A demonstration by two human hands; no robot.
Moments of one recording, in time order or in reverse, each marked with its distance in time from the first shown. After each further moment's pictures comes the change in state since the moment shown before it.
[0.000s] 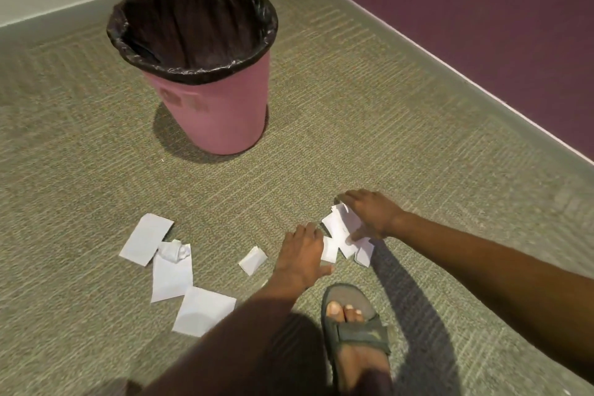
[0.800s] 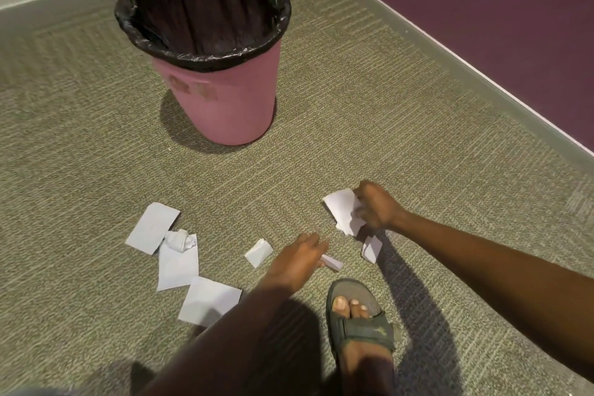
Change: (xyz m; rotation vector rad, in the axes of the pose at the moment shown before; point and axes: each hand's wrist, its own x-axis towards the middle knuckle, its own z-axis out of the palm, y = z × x) left_hand -0.019 -0.025 0.019 -0.205 0.020 0.205; right_hand 0.006 -0.008 0.007 0.553 0.217 0.197
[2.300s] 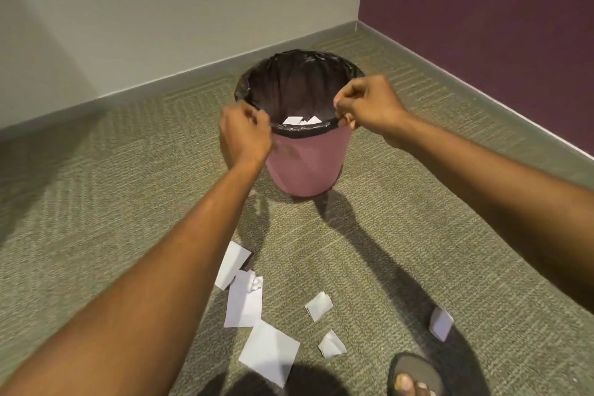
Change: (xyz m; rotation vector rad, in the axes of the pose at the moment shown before) left_hand -0.004 -0.108 -0.308 -0.315 1.199 -0.705; right_hand 0.044 -0.253 -0.189 0.645 0.324 -0.350
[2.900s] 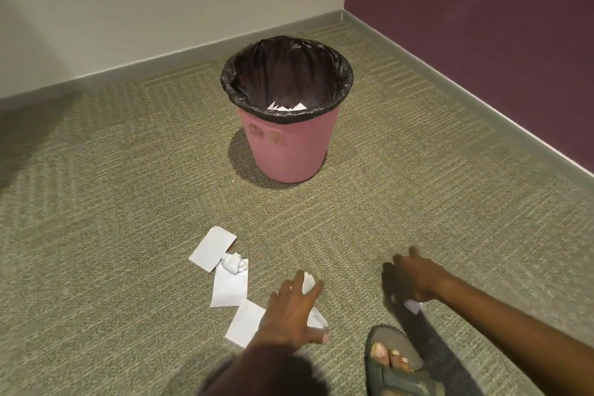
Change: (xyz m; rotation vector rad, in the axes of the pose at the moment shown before) left_hand -0.270 -0.121 0.005 0.570 -1.230 0.322; right_hand -0.194 0.234 -0.011 -1.060 -0.742 0.509
